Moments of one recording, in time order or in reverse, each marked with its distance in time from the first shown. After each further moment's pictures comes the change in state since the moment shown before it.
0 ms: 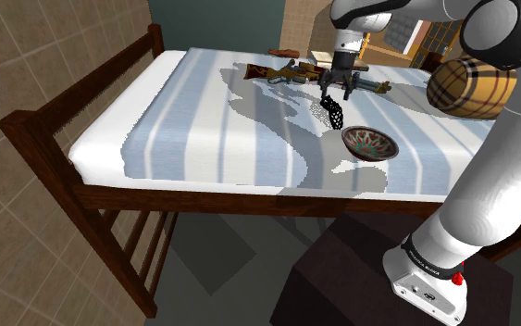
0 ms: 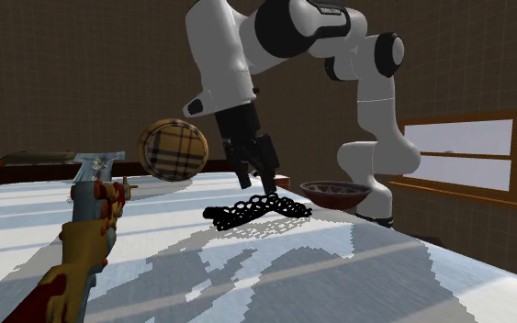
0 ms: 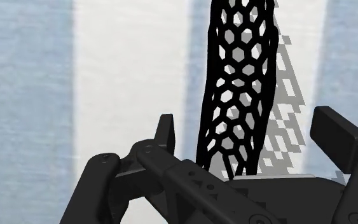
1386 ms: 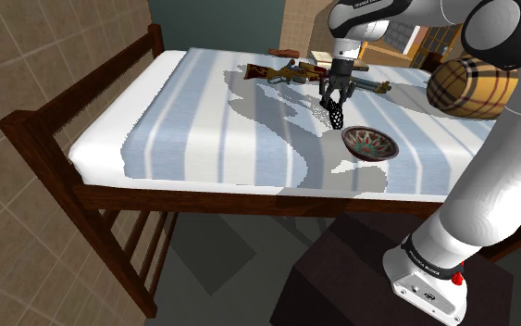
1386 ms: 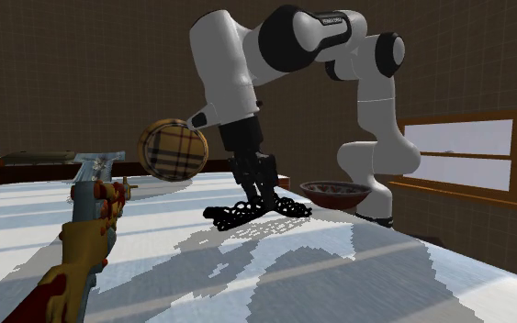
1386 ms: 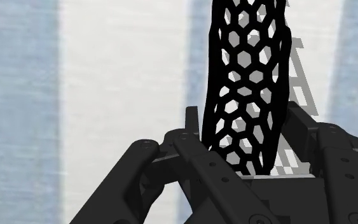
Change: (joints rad) arm 0.005 -0.007 0.003 -0.067 0.001 0.062 0.000
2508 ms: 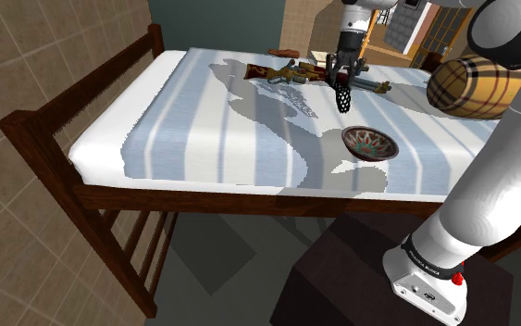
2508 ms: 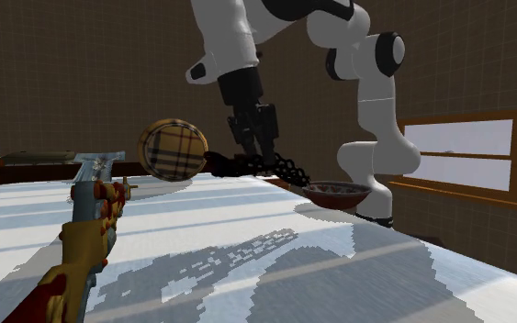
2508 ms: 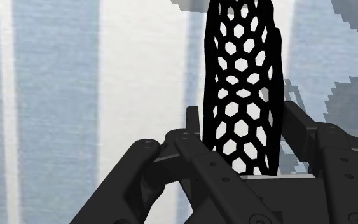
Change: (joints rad) arm -0.005 -0.025 -0.004 0.183 -0.010 -0.206 0.022
